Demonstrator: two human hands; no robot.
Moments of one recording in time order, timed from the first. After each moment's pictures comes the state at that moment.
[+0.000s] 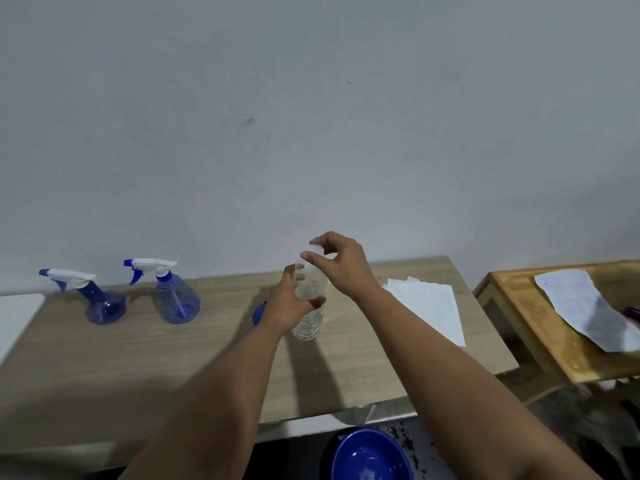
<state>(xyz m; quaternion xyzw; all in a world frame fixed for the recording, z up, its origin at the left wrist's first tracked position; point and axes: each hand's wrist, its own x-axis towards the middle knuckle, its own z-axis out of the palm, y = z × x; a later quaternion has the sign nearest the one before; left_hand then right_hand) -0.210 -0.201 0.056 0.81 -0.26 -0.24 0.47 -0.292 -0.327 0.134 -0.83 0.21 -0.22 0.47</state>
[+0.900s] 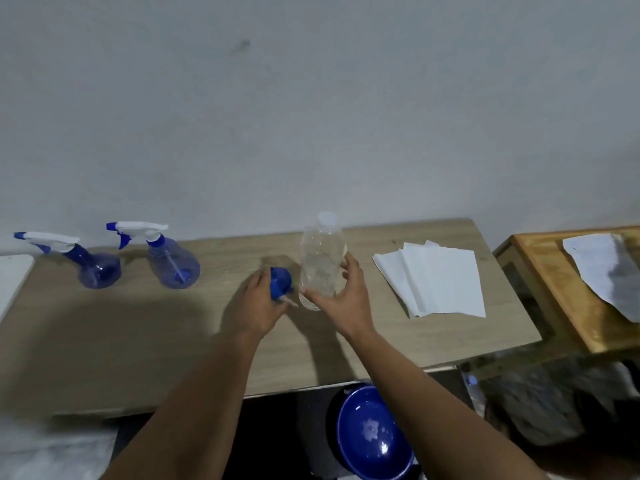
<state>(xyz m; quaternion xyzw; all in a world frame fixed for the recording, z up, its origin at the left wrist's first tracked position) -0.170 -0.138 -0.048 0.92 -0.29 -0.13 0.21 -0.322 -0.277 0.012 -0.75 0.35 -0.19 0.53</state>
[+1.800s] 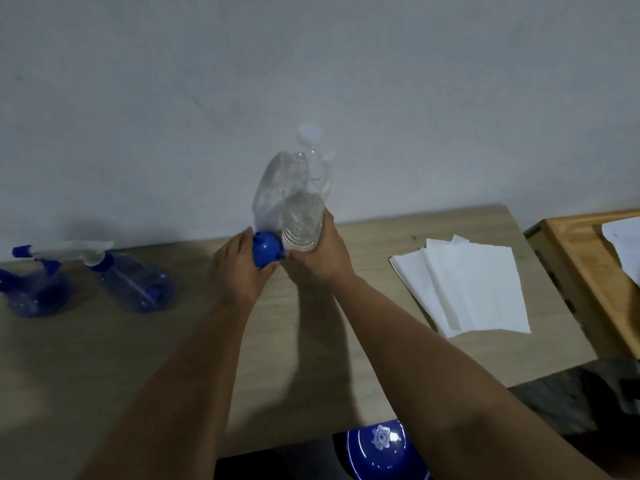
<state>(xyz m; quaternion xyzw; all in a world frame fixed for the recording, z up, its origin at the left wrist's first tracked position) -0.055 -0.199 -0.094 0.94 -0.27 -0.01 0.19 -0.173 -0.346 -0.024 -0.78 0.34 -0.12 0.51</state>
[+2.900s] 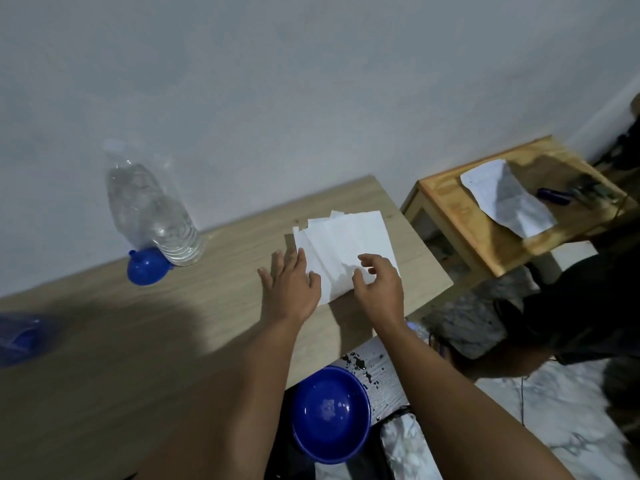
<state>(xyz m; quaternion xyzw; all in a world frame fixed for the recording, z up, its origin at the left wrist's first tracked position) -0.308 -0.365 -0.076 0.88 -0.42 -0.18 0.16 -0.466 -0.442 -0.055 -0.73 0.54 -0.25 0.33</state>
